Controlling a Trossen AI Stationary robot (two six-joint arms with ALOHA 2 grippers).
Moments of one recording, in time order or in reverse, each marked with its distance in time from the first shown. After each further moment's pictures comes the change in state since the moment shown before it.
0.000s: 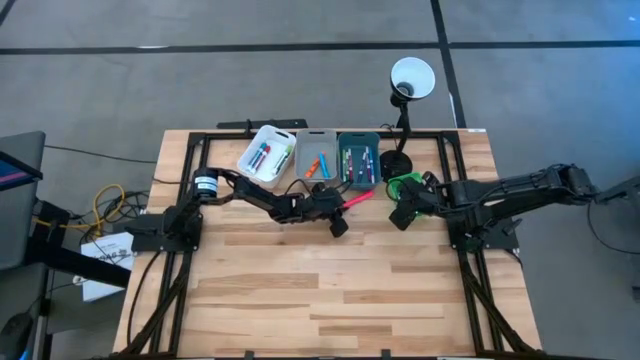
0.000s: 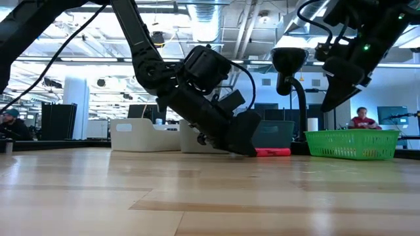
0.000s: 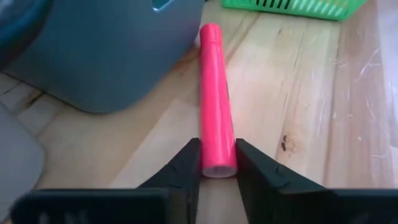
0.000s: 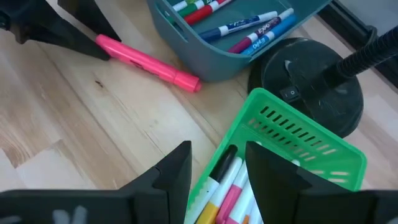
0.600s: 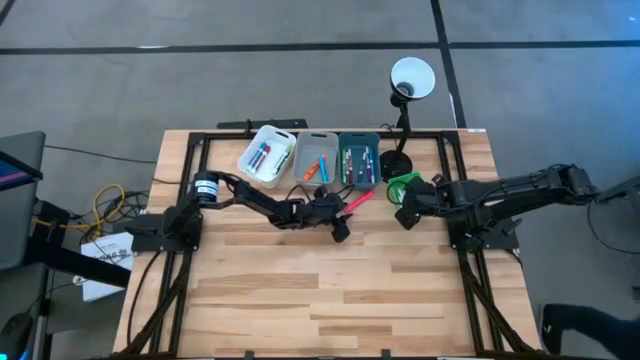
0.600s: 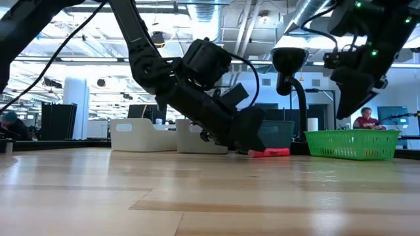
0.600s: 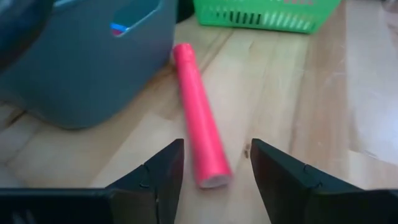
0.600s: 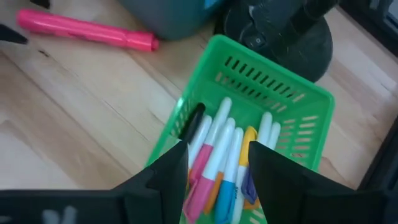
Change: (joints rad) left arm -0.047 0.000 0.000 0.062 -0.044 0.026; right arm 0.000 0.000 -0.005 -0.175 0.006 0.175
